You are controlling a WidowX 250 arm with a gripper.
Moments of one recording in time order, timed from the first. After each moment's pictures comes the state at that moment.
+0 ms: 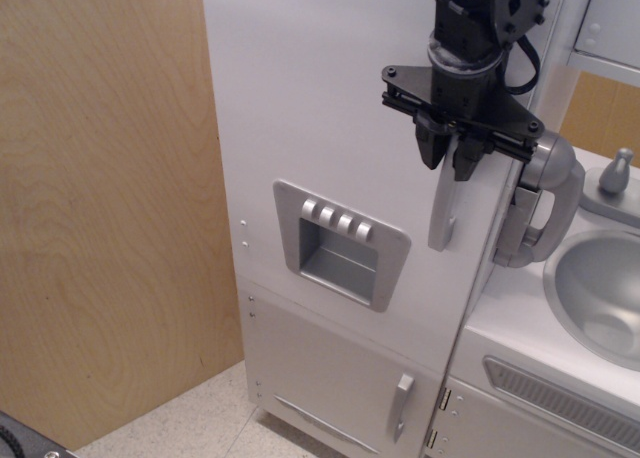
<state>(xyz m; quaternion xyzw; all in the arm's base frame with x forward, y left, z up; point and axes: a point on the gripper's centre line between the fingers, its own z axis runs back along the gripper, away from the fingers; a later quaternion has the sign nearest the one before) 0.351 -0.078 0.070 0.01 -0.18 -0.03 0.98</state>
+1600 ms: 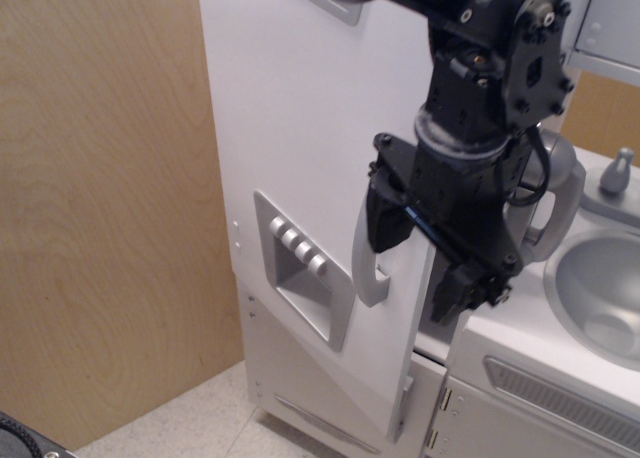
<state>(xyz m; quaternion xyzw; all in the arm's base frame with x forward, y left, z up) 0.242 -0.120 0.078 0.02 -0.05 -0.27 0.96</state>
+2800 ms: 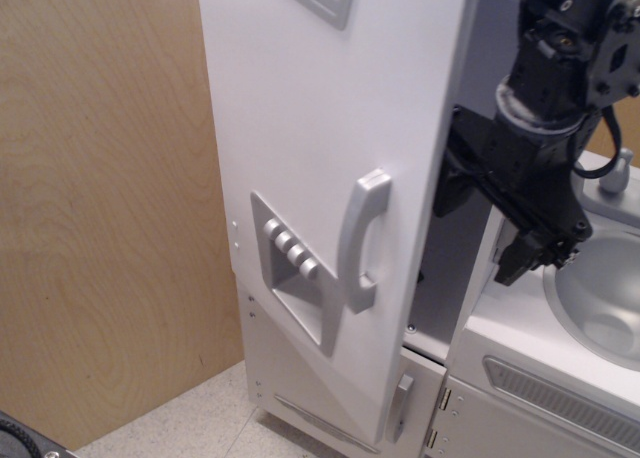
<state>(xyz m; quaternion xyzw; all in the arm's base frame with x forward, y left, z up) 0.284 -0.125 0.075 0.05 -0.08 -0.23 0.97</state>
